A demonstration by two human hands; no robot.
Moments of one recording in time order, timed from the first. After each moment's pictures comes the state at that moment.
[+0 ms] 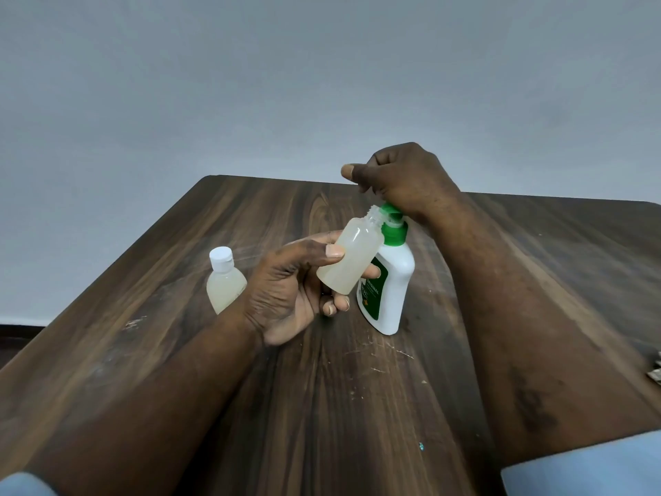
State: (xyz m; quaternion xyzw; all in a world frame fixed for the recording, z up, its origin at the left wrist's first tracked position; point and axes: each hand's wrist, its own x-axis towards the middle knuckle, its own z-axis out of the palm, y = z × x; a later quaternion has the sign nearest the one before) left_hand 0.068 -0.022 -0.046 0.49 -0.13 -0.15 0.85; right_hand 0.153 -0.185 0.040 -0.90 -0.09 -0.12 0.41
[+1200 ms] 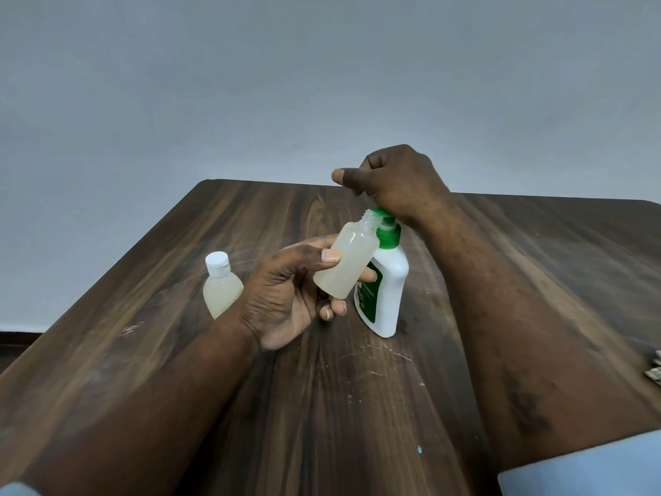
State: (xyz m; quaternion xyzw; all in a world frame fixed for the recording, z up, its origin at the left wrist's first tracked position) left_hand 0.079 -0.016 -0.057 0.50 -0.18 -0.16 0.83; right_hand 0.155 -0.183 0.038 -0.90 -0.08 -0.13 0.41
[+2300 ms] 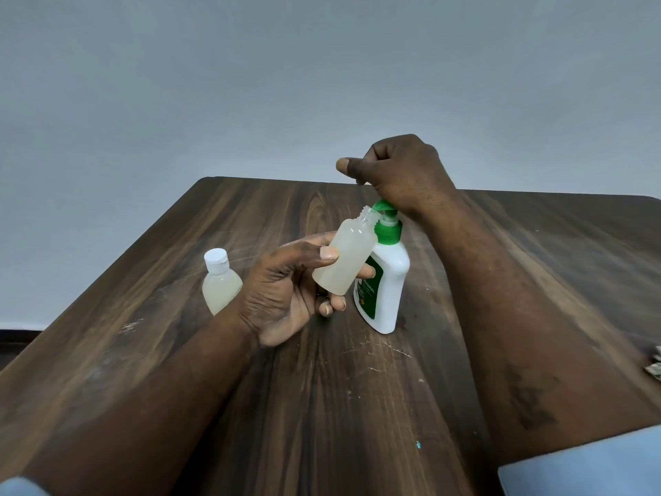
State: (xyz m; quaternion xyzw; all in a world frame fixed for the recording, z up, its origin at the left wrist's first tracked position) left_hand 0.080 -0.016 -0.059 0.50 -0.17 -0.15 0.83; right_hand 0.158 -0.190 0.039 -0.89 -0.08 -0.18 0.42
